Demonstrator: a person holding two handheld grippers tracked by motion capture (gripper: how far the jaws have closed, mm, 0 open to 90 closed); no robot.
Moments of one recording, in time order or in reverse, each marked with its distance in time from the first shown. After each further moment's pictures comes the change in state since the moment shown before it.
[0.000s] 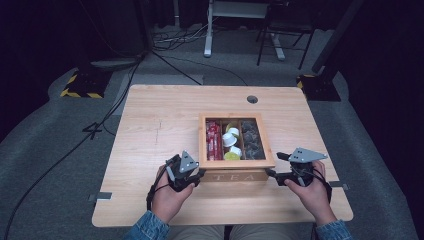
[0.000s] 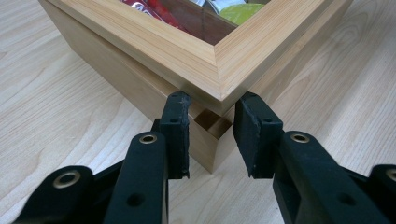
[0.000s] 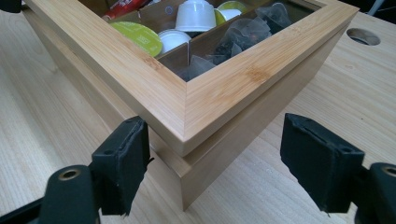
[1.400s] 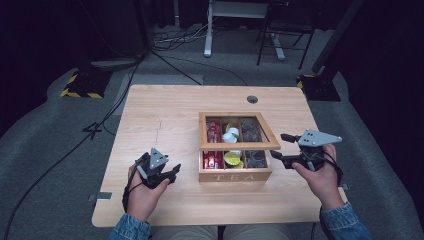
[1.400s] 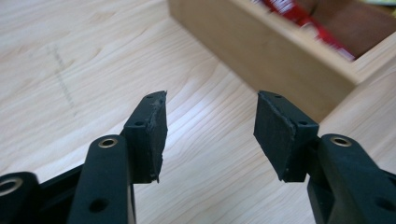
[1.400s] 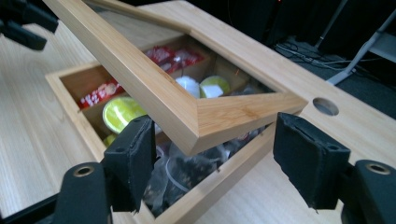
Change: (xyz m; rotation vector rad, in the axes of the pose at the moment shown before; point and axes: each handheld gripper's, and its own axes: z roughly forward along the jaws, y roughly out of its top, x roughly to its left) left arm 0.053 -0.041 -0.031 -0.014 0.170 -0.141; right arm -0.017 0.060 -0.030 -0.100 0.000 -0.094
